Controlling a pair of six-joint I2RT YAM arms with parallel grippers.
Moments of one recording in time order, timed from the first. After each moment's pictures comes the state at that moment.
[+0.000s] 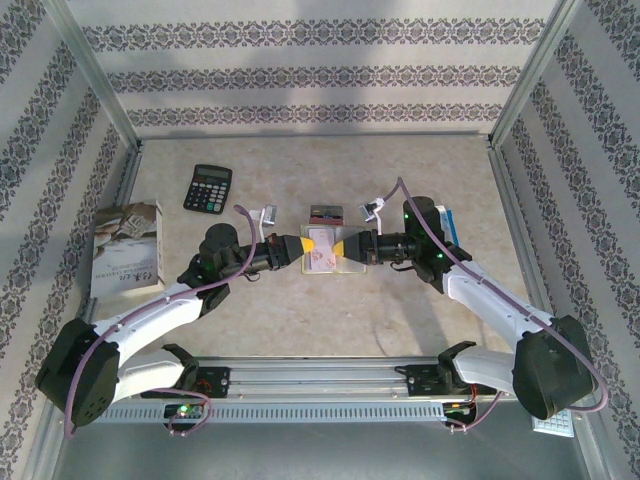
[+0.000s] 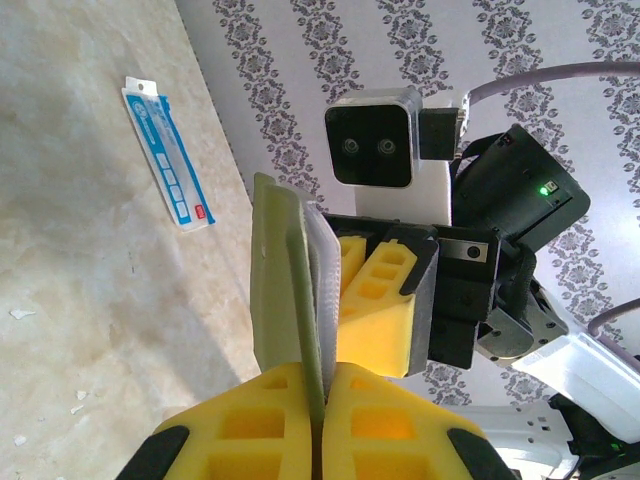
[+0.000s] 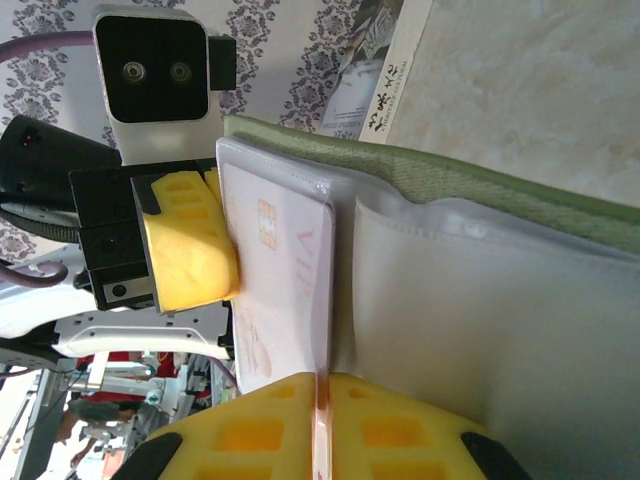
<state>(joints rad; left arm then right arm) -0.55 1.15 0.54 0.51 0.64 -1.08 0.41 1.18 0.70 0.04 -1.01 0.77</state>
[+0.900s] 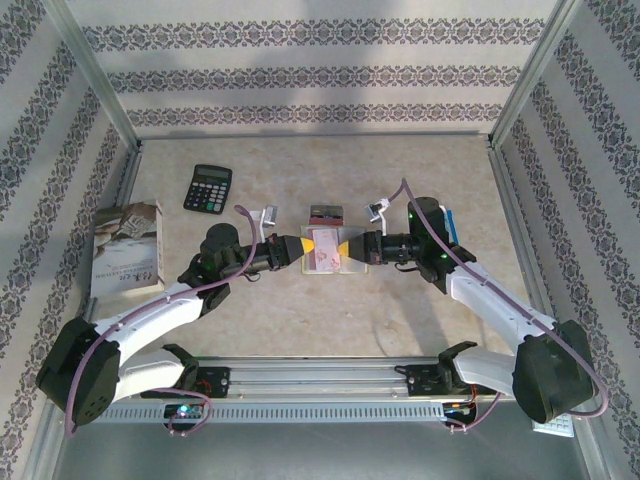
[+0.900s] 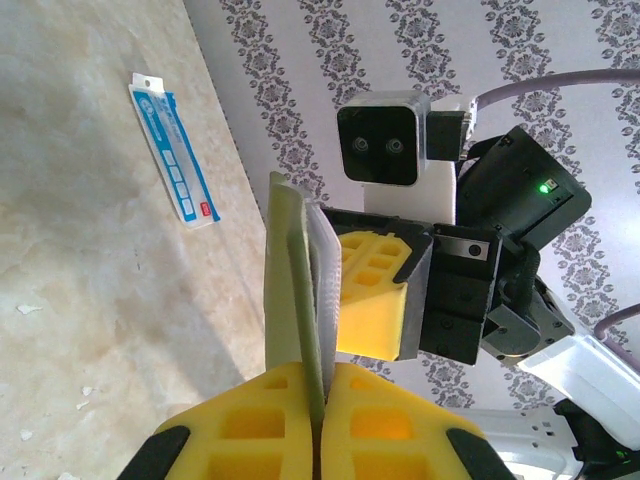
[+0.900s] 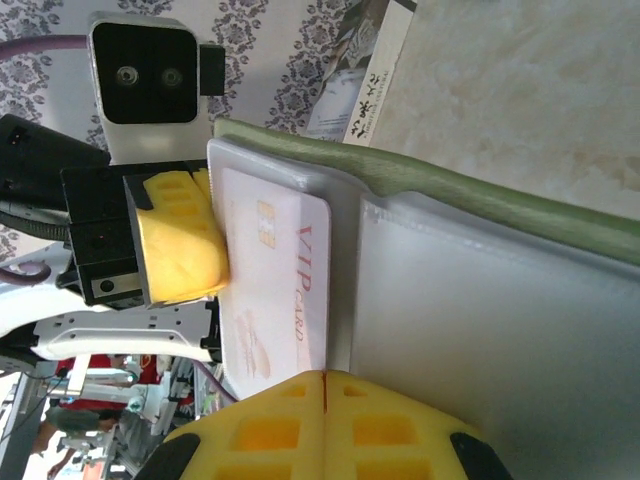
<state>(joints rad) -0.55 1.15 0.54 0.51 0.63 -1.08 0.37 1.17 0.70 -0.01 -1.01 0.71</state>
